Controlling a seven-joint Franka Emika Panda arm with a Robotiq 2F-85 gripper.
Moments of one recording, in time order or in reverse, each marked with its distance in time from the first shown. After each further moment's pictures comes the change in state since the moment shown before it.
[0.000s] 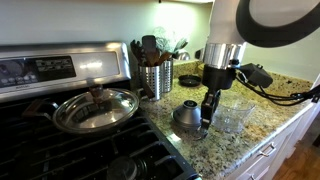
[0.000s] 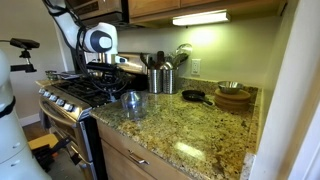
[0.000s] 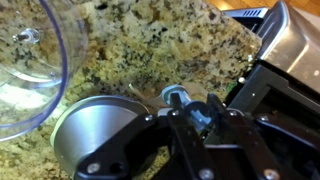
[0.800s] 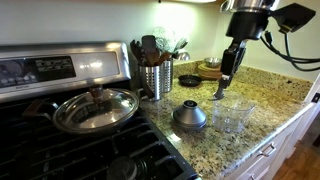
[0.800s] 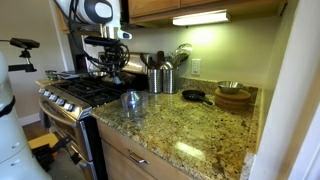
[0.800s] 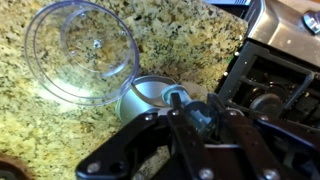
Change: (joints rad) arm -0.029 -0.313 -0.110 -0.026 0.049 -0.221 0.000
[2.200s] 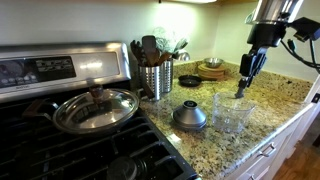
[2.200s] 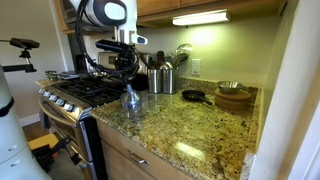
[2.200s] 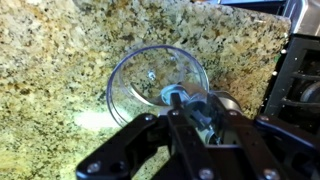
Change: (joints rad) arm -0.104 -0.024 -0.117 -0.083 -0.005 0.011 0.000
